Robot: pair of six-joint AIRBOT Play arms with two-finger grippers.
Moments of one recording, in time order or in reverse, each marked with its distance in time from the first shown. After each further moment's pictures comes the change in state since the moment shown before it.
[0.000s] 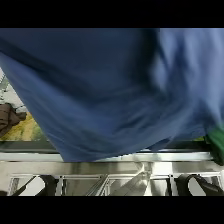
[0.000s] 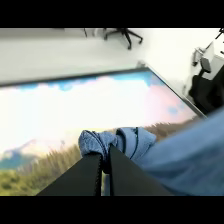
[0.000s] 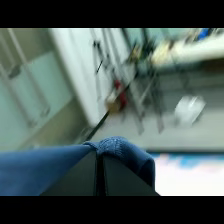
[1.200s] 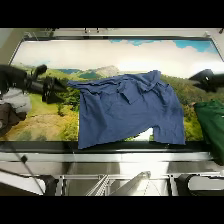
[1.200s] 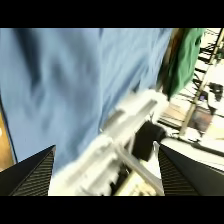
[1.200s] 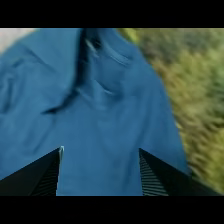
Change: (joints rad) left arm -0.378 -0.578 -0.578 0.336 0.097 -0.056; right arm -0.136 -0.700 -0.042 -0.362 0.359 0.154
